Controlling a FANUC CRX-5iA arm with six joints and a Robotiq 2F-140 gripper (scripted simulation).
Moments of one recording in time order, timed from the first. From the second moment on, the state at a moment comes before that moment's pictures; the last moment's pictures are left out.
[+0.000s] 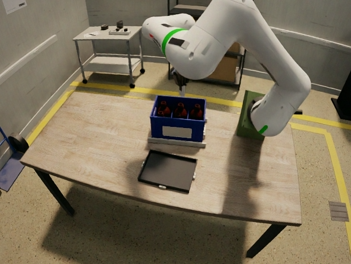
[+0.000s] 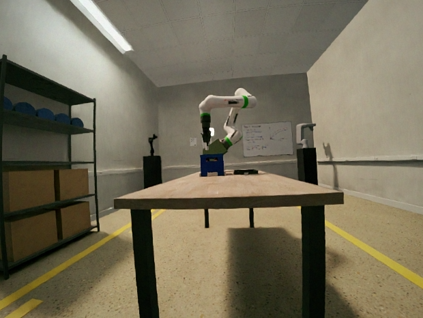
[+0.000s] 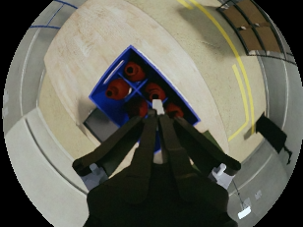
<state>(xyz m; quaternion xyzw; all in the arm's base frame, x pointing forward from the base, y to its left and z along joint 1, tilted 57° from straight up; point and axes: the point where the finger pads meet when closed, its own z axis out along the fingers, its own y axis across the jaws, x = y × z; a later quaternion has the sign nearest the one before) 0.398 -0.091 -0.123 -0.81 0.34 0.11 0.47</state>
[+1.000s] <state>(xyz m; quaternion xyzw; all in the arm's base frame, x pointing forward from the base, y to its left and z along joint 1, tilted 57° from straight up) 0.404 -0.091 -0.123 -0.81 0.34 0.11 0.47</state>
